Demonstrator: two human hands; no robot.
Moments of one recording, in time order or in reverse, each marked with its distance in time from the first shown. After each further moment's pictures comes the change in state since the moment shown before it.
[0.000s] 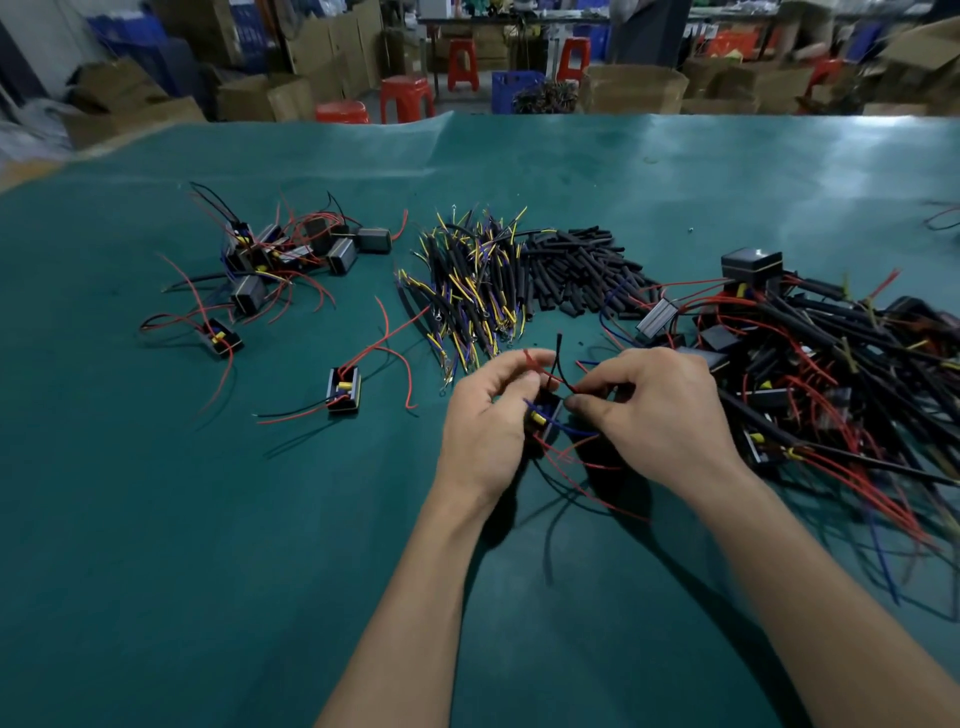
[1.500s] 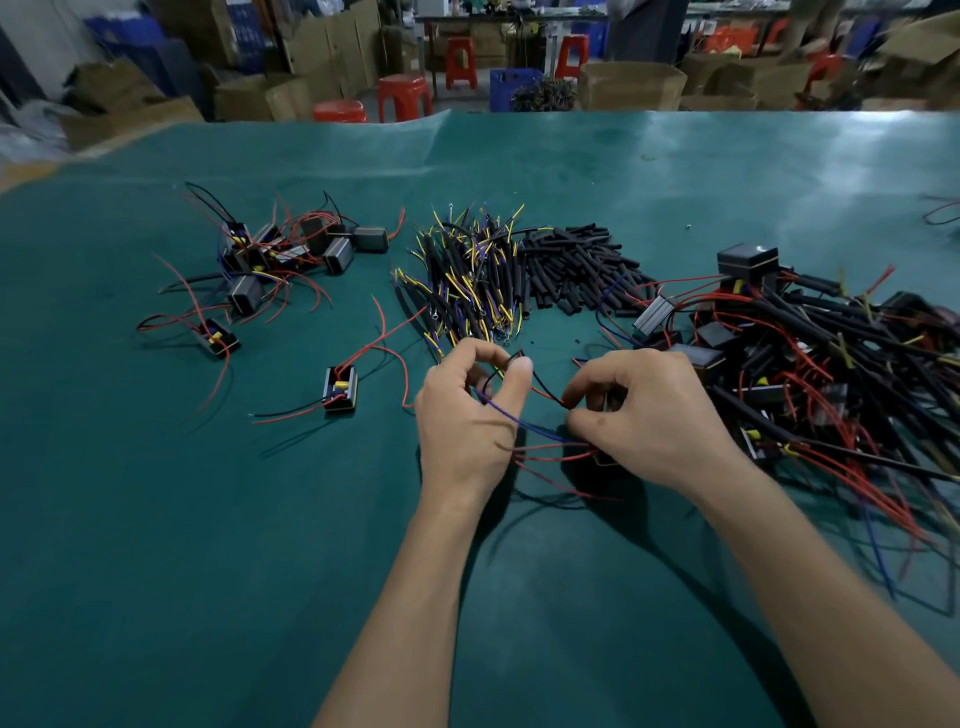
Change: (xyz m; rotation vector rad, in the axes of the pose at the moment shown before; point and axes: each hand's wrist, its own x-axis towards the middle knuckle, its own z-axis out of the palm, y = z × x) left_hand 0.007 -0.012 -0.008 0.324 0.311 0.261; right_hand -0.003 -0.005 -0.008 0.063 -0.118 -0.092
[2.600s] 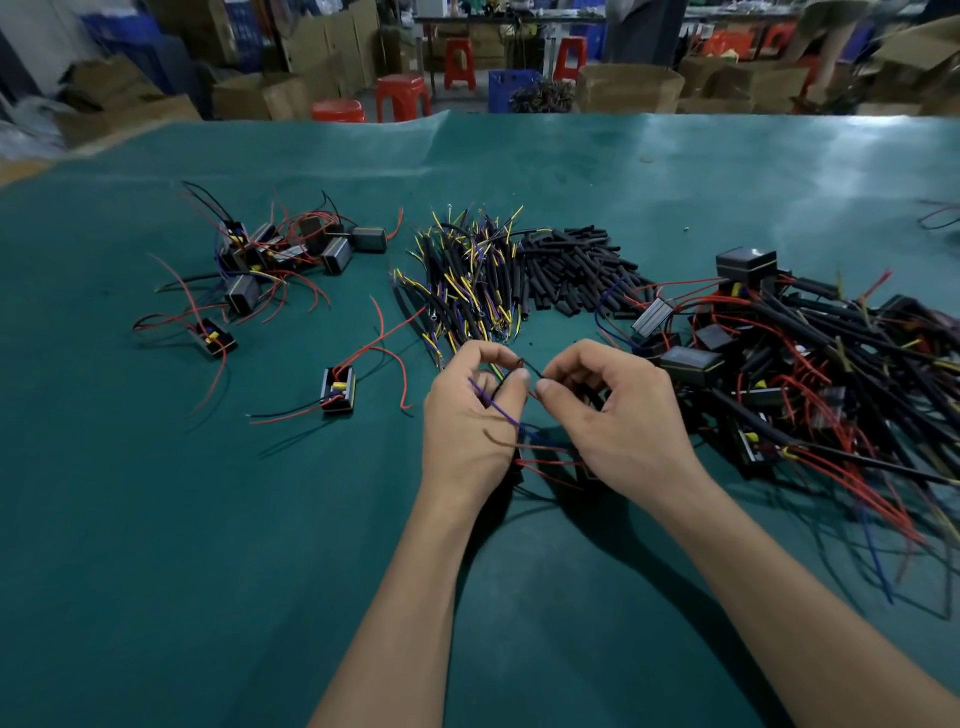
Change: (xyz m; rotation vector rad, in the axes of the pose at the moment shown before) left_hand 0.001 -0.001 0.000 -0.067 -0.114 -0.028; right_hand -0.001 -0.010 0.030 0.368 0.185 -0.057
